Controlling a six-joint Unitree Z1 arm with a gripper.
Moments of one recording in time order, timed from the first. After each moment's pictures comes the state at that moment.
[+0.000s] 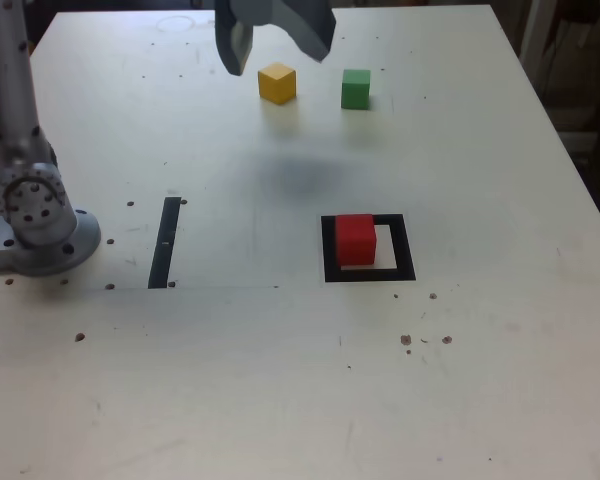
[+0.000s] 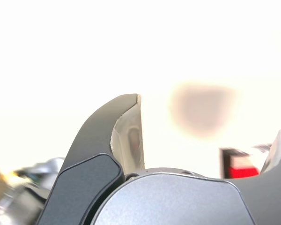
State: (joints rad) arm 0.47 1.76 -1.48 1.32 0.25 0.65
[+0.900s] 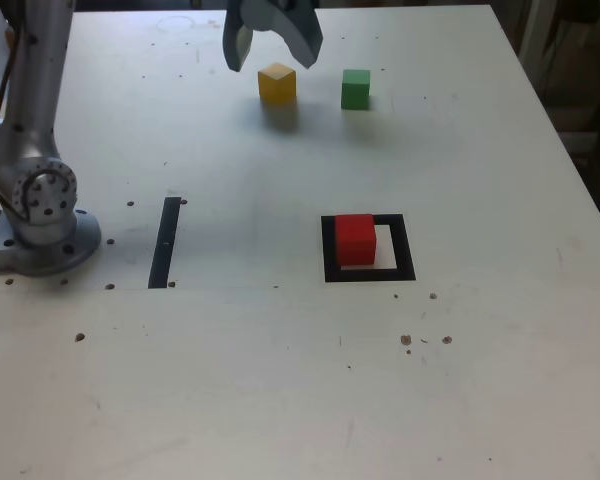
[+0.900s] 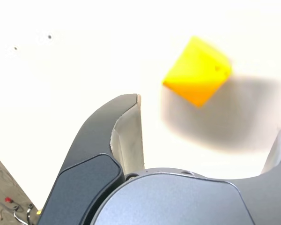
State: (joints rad) arm 0.77 2.07 -1.64 1.25 0.27 0.92
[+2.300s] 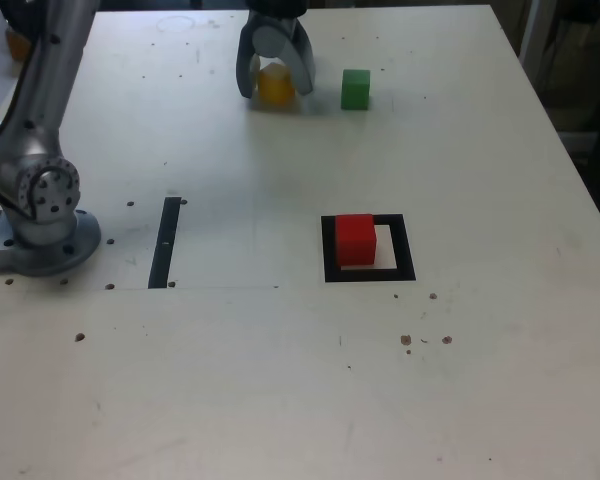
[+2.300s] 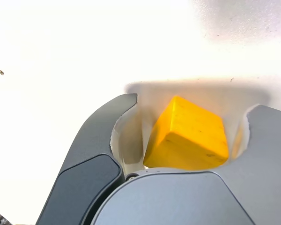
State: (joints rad) arm 0.86 2.22 -1.71 1.19 0.18 0.95
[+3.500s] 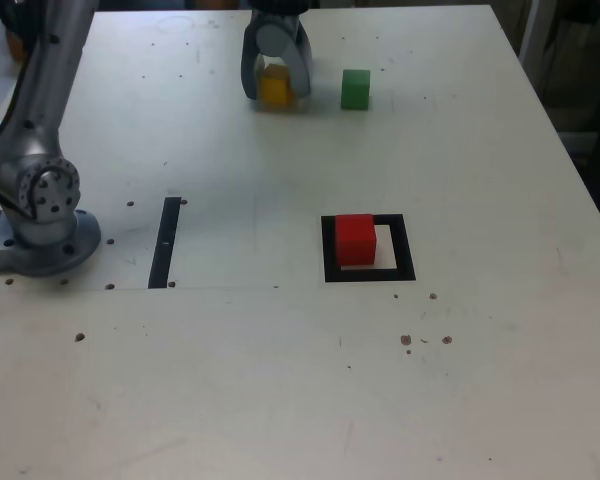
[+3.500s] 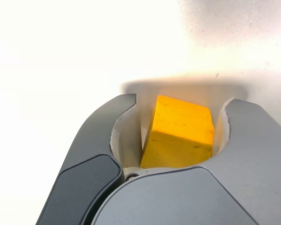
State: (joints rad) arm 0.86 2.22 -1.71 1.19 0.12 0.94
